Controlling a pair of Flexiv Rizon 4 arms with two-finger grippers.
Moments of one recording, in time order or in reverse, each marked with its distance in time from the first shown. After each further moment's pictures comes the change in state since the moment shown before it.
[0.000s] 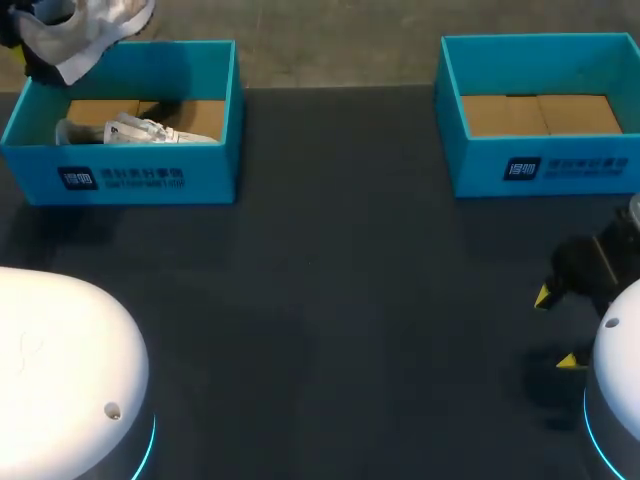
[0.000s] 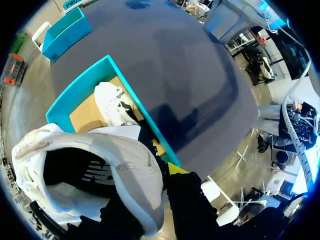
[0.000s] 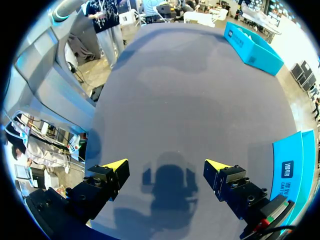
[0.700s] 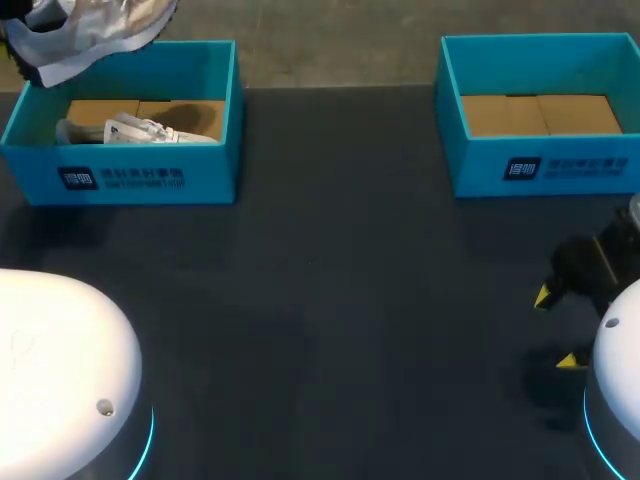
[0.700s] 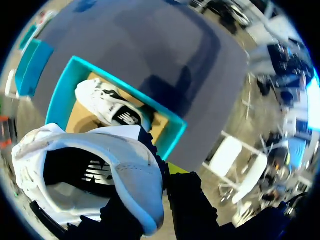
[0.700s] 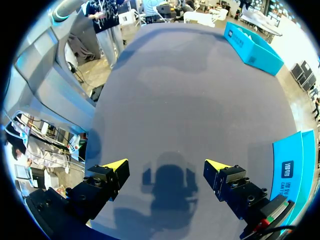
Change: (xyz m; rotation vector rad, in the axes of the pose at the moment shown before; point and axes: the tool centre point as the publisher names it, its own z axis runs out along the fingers) left arm -0.018 0.058 0.012 -0.178 -0.036 0.439; right arm 0.000 0.000 0.000 0.000 0.000 0.000
